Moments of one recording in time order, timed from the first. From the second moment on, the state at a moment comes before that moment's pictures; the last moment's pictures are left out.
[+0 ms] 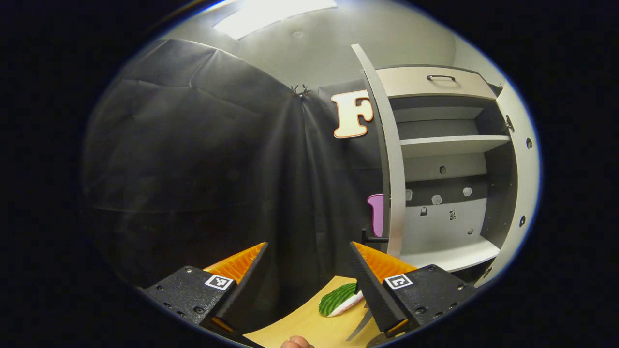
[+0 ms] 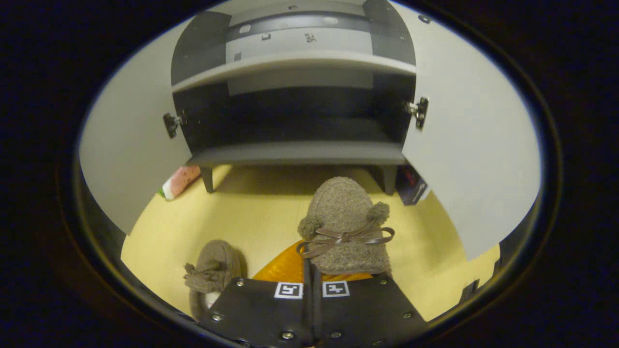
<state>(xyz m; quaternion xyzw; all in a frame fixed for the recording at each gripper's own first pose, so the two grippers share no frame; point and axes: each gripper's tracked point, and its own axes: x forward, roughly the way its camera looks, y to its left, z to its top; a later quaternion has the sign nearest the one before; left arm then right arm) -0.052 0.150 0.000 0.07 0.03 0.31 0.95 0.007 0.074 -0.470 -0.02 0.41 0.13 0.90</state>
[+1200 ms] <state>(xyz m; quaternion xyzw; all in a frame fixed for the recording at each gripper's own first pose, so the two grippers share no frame) -0.140 0.215 -0.002 0.09 0.05 0.47 0.87 0.359 0.169 -0.258 -0.02 0.20 0.16 0.97</state>
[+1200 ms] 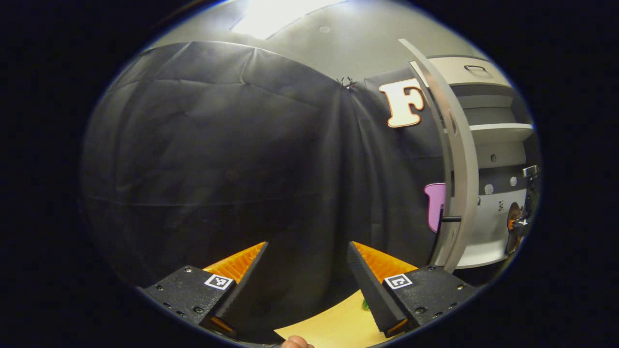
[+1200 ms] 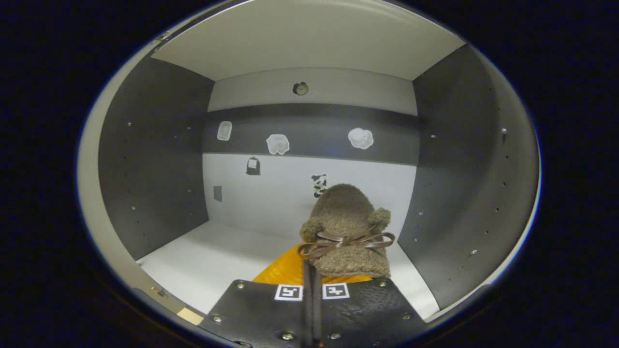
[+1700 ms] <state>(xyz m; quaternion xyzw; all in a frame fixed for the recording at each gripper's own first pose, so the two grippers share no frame) -0.152 0.217 -0.005 0.08 0.05 0.50 0.86 0.379 0.172 -0.295 -0.03 0.23 0.15 0.96</state>
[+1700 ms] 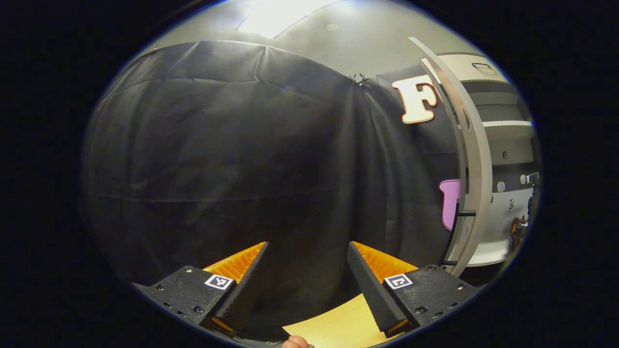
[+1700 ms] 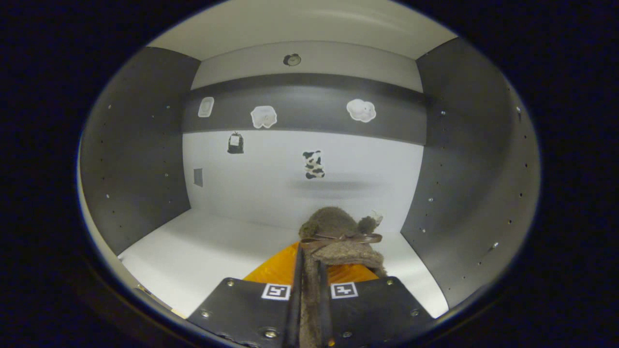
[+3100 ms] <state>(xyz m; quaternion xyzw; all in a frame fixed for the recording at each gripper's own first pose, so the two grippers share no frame) -0.089 0.099 -0.114 0.03 0.11 0.24 0.96 0.233 0.110 -0.059 -0.01 0.07 0.18 0.98</state>
